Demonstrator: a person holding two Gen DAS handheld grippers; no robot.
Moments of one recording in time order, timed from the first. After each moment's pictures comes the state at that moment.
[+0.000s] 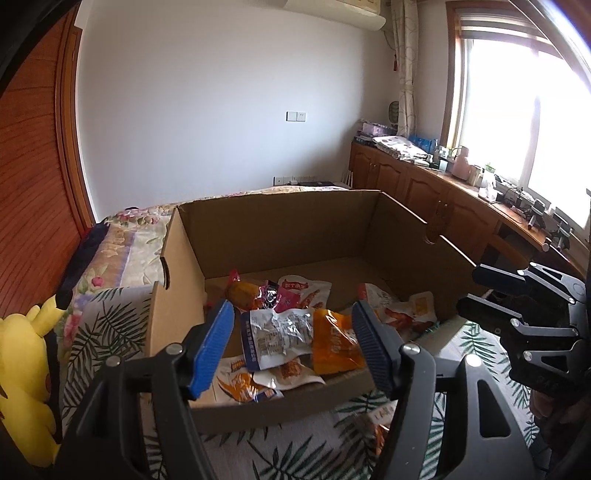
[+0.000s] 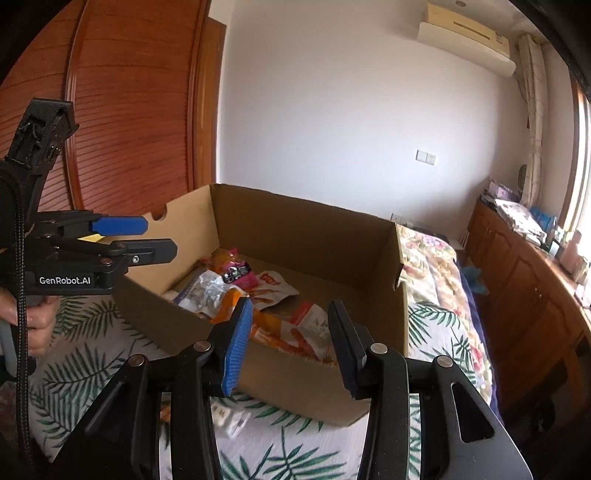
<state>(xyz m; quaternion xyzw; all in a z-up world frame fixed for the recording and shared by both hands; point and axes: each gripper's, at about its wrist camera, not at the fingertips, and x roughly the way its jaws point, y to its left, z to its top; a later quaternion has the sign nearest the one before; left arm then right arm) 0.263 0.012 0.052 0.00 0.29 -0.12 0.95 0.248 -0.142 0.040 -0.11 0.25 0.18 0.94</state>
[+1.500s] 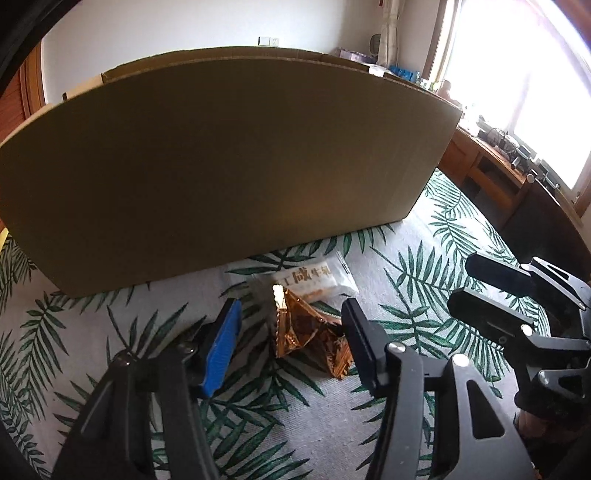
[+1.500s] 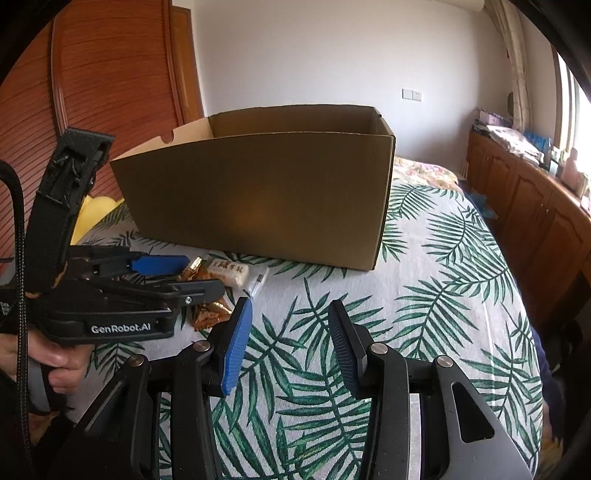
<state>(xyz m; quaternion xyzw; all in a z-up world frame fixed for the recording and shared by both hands) 0.221 -0.068 -0.055 0.00 0.43 -0.17 0.89 0.178 -0.178 -0.044 -0.03 0.34 0.17 0.92</state>
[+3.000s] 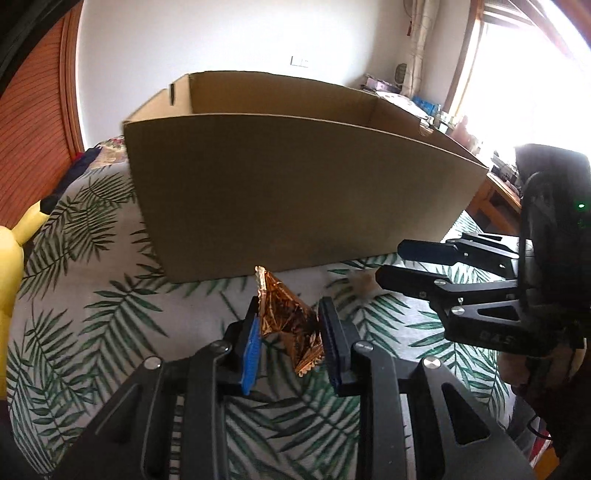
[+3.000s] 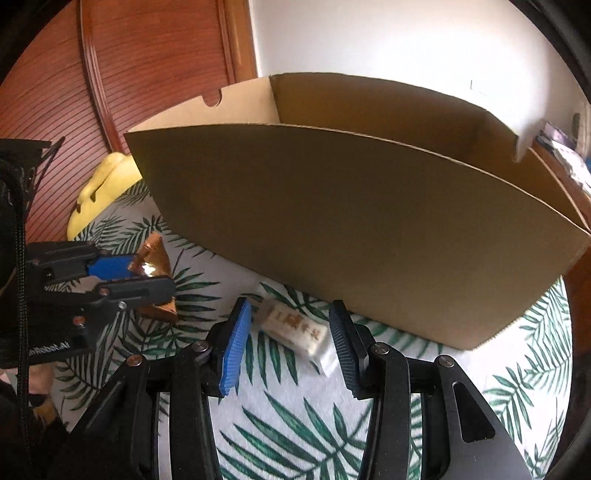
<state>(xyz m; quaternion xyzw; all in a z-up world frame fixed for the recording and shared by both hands) 0.205 0.034 -0.034 -0.05 0.40 -0.14 0.91 0.250 -0.106 -0.053 -0.09 0.40 0.27 0.87</state>
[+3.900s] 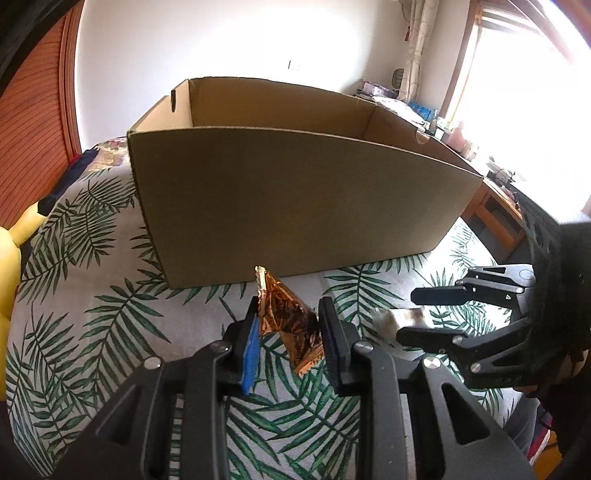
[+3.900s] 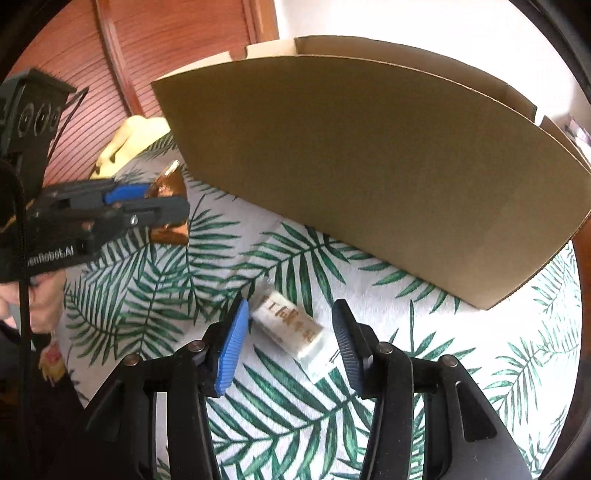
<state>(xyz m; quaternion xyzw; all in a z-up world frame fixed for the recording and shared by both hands) 0.204 0.030 -0.030 -0.05 0.39 -0.15 0.91 0.228 -0.134 -0.057 -0.12 0.45 0.31 0.83</state>
